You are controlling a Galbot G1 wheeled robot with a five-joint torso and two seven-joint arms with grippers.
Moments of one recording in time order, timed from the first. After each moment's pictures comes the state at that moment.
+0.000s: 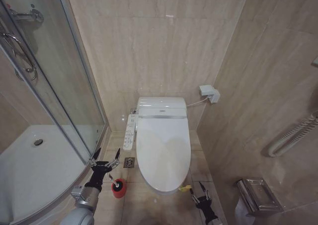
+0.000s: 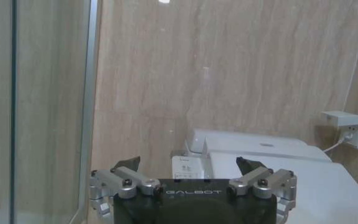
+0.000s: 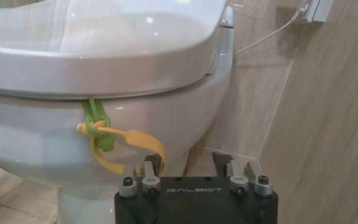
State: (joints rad) left arm 1.47 -1.22 -0.48 -1.93 -0.40 -0.14 -0.01; right arm -1.31 1.42 0.55 1.04 -0.06 0.64 -0.10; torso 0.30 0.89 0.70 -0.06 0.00
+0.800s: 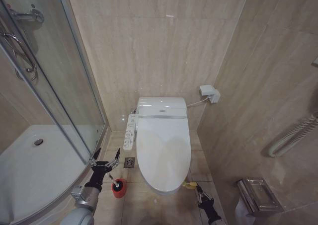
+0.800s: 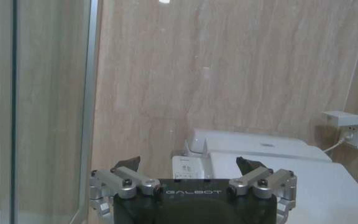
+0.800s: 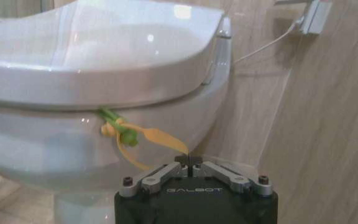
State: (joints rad) left arm 1.47 -1.22 -0.48 -1.93 -0.40 -0.14 -0.01; right arm -1.34 1.40 0.56 1.10 -0.04 0.66 -0.11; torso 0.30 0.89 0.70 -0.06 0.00
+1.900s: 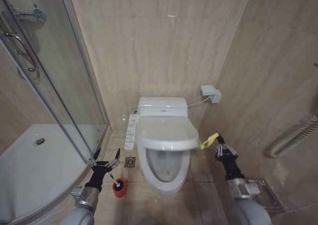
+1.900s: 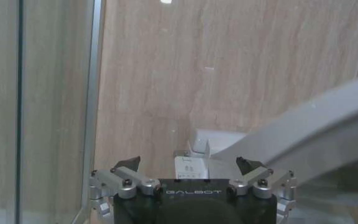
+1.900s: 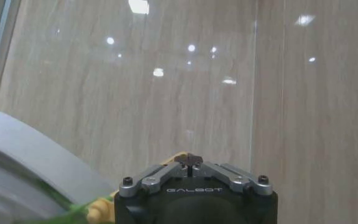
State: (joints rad) left arm 1.47 -1.22 -0.48 -1.93 -0.40 -0.14 -0.01; right arm -1.46 1.23 0.61 1.99 0.22 0.35 0.11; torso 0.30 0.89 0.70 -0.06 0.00
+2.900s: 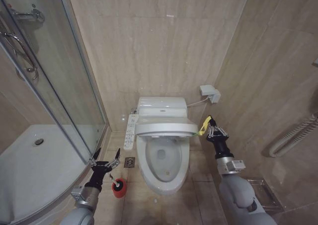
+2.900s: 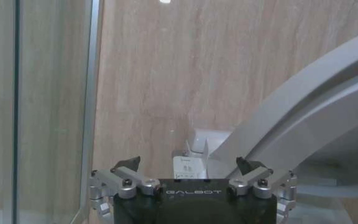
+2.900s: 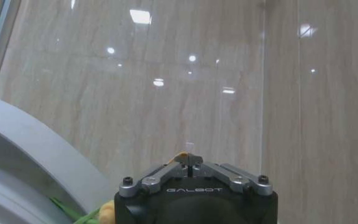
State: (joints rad) left arm 1.47 -1.22 -0.48 -1.93 -0.40 -0.14 -0.01; right arm -1.29 1.25 0.55 1.98 0.17 0.23 0.13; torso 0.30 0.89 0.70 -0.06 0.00
